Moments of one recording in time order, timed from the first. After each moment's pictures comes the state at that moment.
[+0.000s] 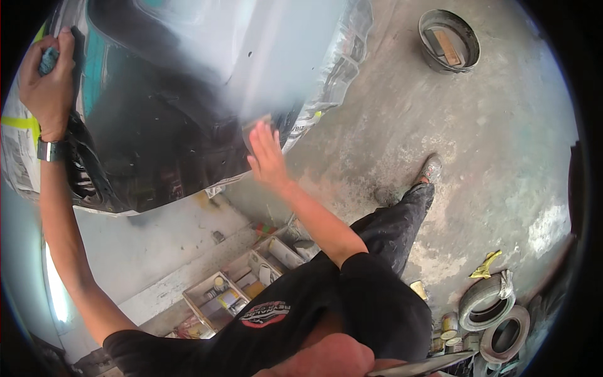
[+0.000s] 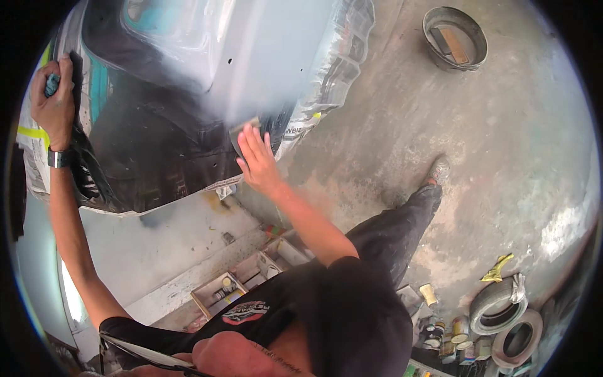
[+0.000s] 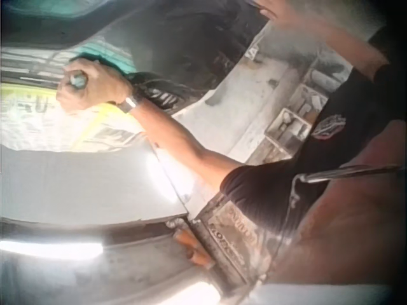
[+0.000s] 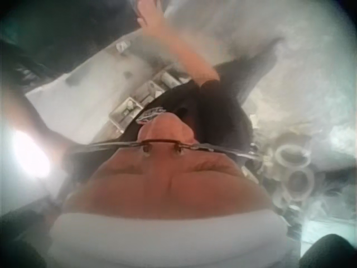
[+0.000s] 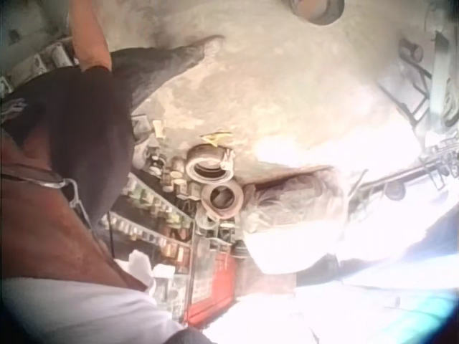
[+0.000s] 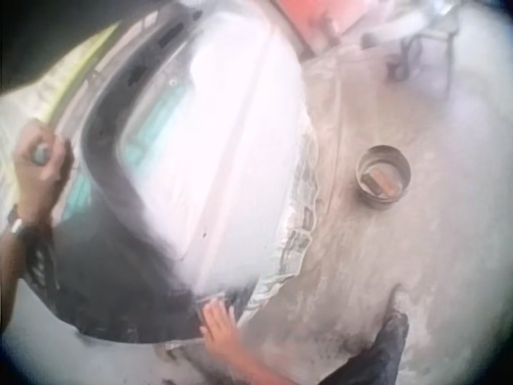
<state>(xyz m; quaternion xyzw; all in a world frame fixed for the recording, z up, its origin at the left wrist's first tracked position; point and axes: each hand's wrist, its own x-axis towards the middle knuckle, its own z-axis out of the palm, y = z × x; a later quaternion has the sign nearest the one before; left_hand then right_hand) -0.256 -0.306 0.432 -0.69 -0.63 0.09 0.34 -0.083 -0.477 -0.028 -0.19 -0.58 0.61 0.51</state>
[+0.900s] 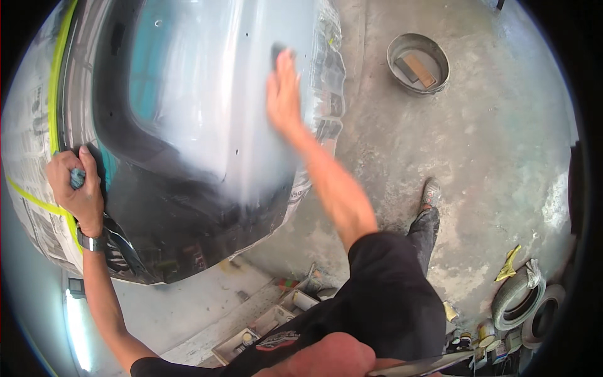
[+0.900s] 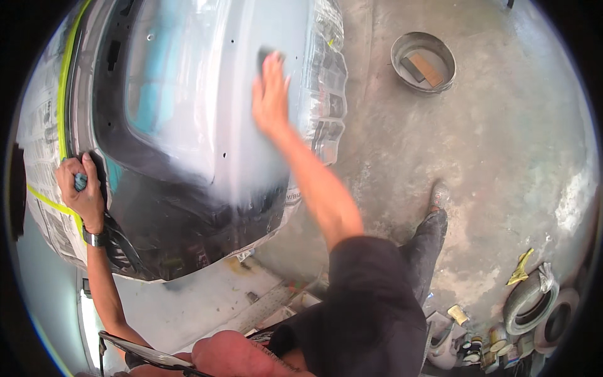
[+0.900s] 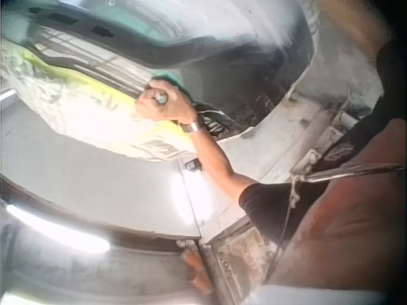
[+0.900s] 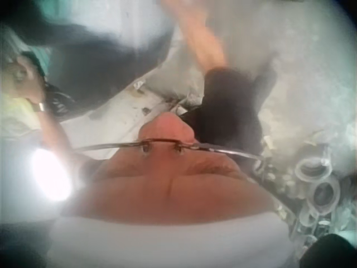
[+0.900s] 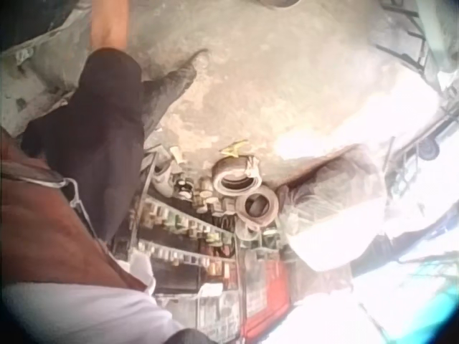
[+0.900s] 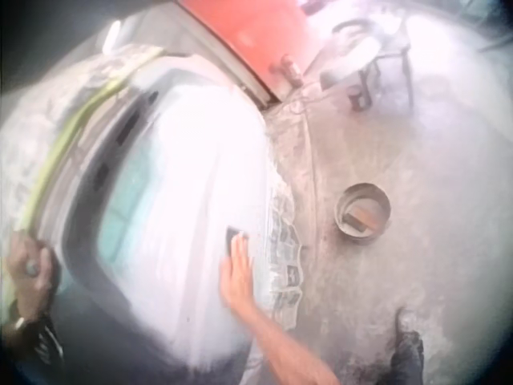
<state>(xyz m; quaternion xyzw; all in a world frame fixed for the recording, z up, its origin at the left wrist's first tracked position) -0.201 -0.292 0.406 -0.67 -0.64 0.05 0.37 -0.172 -0.178 0.000 -0.33 -0.51 0.59 0.54</state>
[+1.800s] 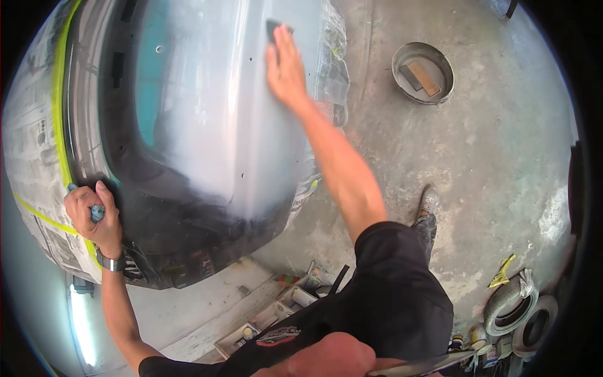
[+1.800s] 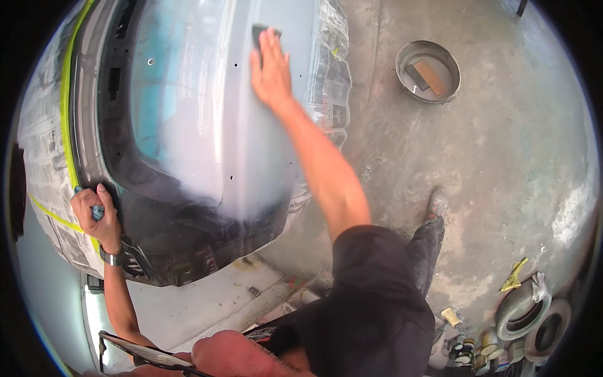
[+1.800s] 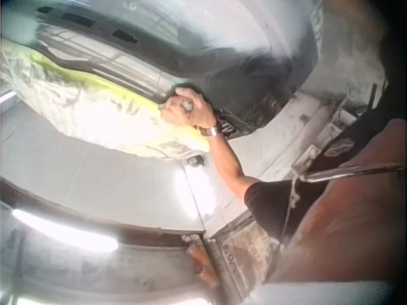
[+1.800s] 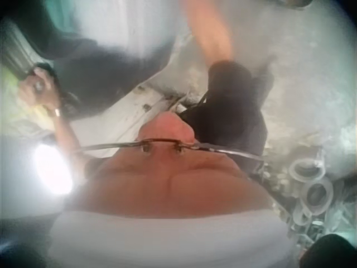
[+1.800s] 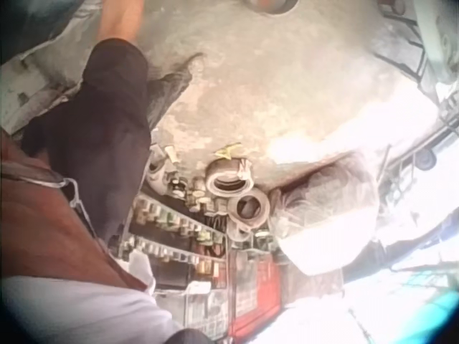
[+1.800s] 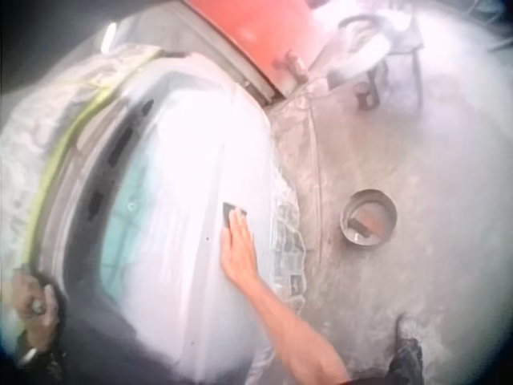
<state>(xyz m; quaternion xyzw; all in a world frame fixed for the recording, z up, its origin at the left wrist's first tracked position) -0.195 -0.288 0.405 -0.65 -0.67 0.05 0.36 -0.175 -0.072 0.026 -0.30 -0.54 0.57 0.53</state>
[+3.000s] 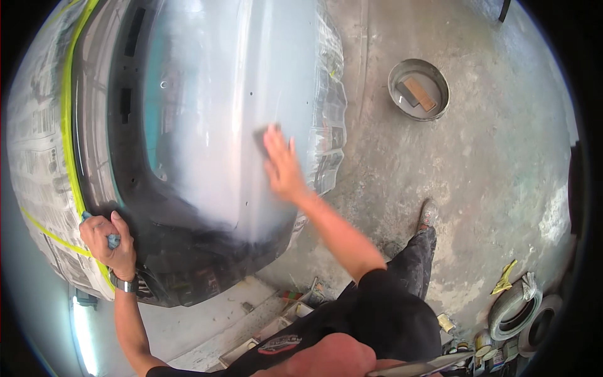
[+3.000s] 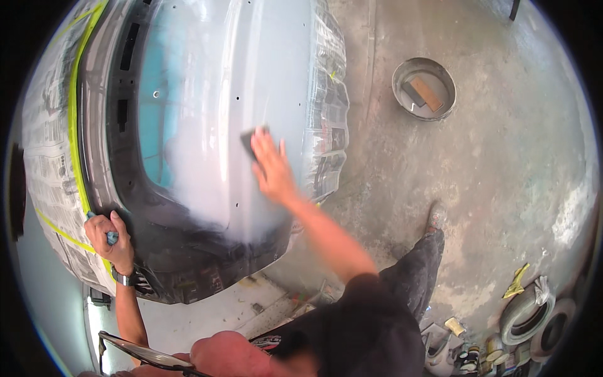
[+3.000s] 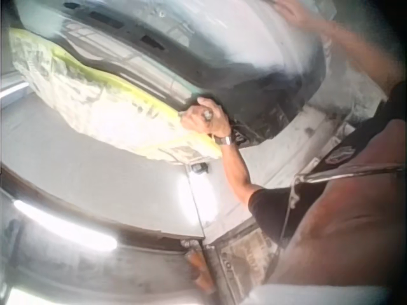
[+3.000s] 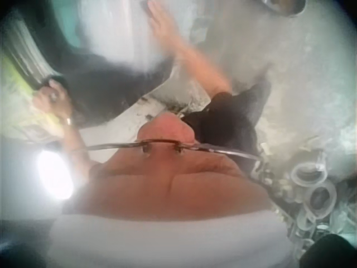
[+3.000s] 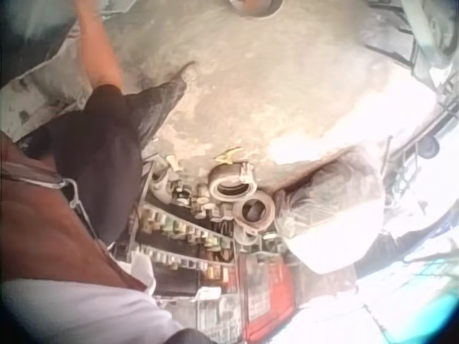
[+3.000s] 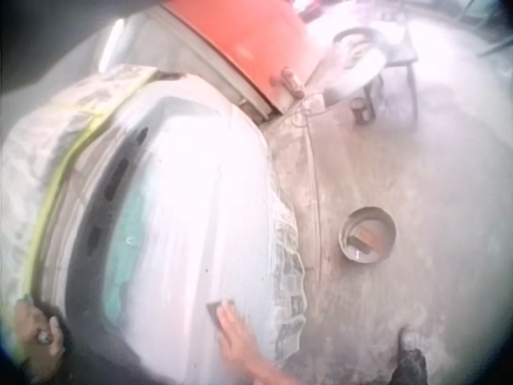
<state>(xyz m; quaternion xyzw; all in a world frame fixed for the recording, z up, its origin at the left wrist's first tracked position) -0.188 -0.293 0.418 -0.63 -0.67 0.12 0.37 -0.137 -0.194 0.013 -0.21 -0.58 0.62 0.49</state>
